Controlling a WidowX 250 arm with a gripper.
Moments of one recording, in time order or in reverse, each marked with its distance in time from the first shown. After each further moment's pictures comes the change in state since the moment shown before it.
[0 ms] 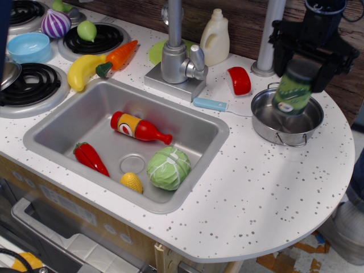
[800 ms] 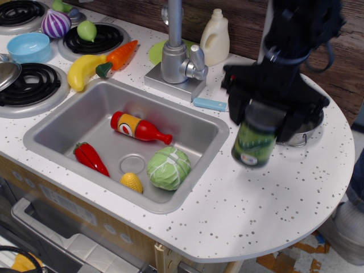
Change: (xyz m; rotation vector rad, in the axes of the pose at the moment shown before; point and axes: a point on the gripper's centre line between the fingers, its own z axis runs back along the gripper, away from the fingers) arm -0.107 -0.001 0.015 -0.024 -0.021 0.169
